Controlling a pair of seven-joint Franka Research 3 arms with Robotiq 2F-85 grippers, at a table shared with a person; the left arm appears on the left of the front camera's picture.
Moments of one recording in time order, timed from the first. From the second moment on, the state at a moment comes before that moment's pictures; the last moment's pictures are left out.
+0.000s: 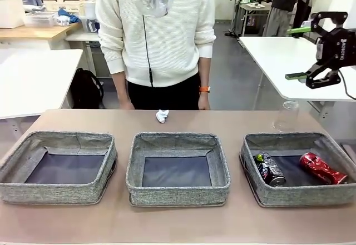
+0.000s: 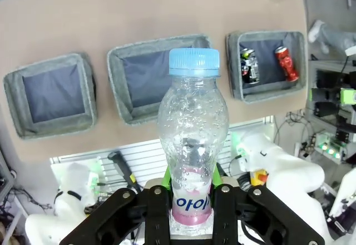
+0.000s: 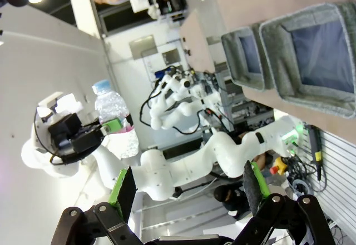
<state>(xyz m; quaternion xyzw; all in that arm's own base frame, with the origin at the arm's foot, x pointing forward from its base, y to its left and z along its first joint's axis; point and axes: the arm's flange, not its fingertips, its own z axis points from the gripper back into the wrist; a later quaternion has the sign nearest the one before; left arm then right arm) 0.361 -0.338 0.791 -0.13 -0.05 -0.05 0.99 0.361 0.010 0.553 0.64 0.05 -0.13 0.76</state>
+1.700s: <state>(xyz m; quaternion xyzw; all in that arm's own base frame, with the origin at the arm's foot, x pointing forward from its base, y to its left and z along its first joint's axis) 0.375 -0.354 0.769 -0.15 -0.02 -0.05 0.99 0.361 0.010 0.553 0.64 0.05 -0.13 0.76</state>
